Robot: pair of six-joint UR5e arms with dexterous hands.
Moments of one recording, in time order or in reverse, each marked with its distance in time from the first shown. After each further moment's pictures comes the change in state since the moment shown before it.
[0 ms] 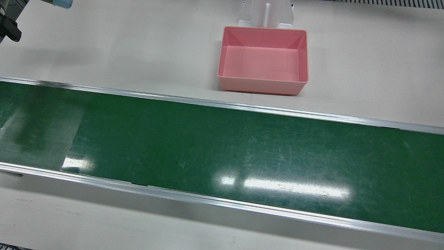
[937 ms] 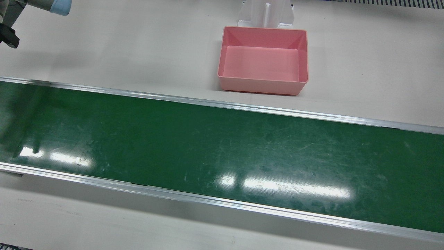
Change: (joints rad) left arm 0.000 0.001 0.001 0.000 0.000 0.000; right arm 0.007 0.043 -0.086 0.005 0.000 -0.004
